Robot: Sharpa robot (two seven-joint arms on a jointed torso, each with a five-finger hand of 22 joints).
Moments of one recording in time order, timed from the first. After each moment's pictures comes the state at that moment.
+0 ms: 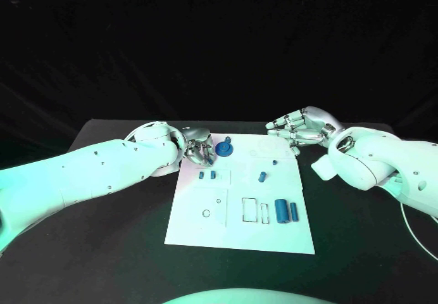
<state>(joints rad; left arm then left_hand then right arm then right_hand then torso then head) 1.23 -0.63 -0.03 1.25 -1.39 -0.03 -0.13 1.47 -0.17 0.44 0.05 0.05 1.13 0.13 0.13 0.14 1.21 0.06 0.20 0.10 1.47 -0.02 1.36 1.20 0.08 1.46 0.08 1.25 1.31 1.27 -0.87 -0.05 1.52 -0.63 -0.28 0.11 1.28 -0.02 0.19 0.06 0.26 0.98 0.15 0.09 0.07 1.19 0.06 0.92 0.93 1.47 -0.02 1.33 1.24 0.14 1.18 0.08 1.09 0.69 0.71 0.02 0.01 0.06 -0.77</state>
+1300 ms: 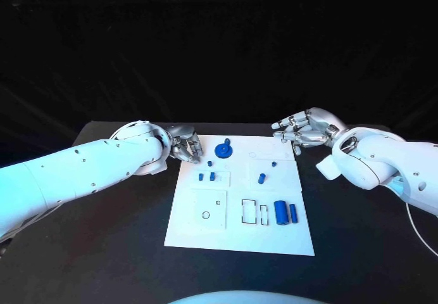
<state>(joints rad) 1.23 -0.70 -0.01 1.25 -1.27 -0.03 -0.12 1.44 -0.19 0.49 0.01 0.05 1.06 0.18 0.08 0.09 1.15 0.10 0.12 0.08 1.47 0.01 1.32 1.13 0.08 1.45 0.11 1.12 1.31 1.27 -0.88 -0.05 1.47 -0.69 -0.28 0.11 1.32 -0.05 0.26 0.05 0.25 0.97 0.15 0.09 0.07 1.04 0.07 0.54 0.60 1.47 -0.02 1.25 1.16 0.17 1.13 0.09 1.00 0.57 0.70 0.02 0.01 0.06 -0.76</state>
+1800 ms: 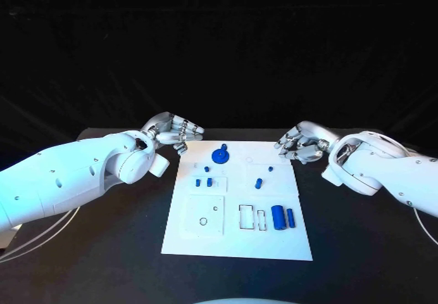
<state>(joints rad) 1.23 -0.81 -0.01 1.36 -0.35 -0.22 0.19 1.39 -0.16 0.51 0.02 0.05 1.10 0.16 0.10 0.08 1.19 0.08 0.16 0.09 1.34 0.00 1.13 0.83 0.13 1.32 0.10 0.77 1.24 1.25 -0.88 -0.04 1.45 -1.22 -0.25 0.00 1.36 -0.10 0.40 -0.06 0.21 1.07 0.15 0.11 0.07 1.13 0.08 0.18 0.27 1.47 -0.01 1.20 1.11 0.17 1.14 0.09 0.99 0.56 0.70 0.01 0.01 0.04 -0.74</state>
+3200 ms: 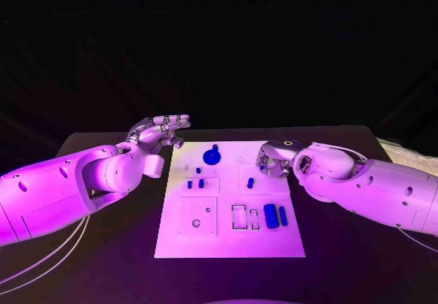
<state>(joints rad) 1.22 -0.86 -0.01 1.50 0.14 -0.27 0.34 1.39 -0.16 0.48 0.02 0.05 1.10 0.16 0.11 0.08 1.20 0.08 0.17 0.10 1.31 0.00 1.07 0.74 0.15 1.29 0.10 0.65 1.18 1.18 -0.76 -0.04 1.42 -1.74 -0.17 -0.17 1.36 -0.09 0.47 -0.07 0.08 1.12 0.14 0.10 0.08 1.15 0.08 0.10 0.14 1.46 0.00 1.21 1.14 0.17 1.17 0.10 1.03 0.62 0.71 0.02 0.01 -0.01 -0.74</state>
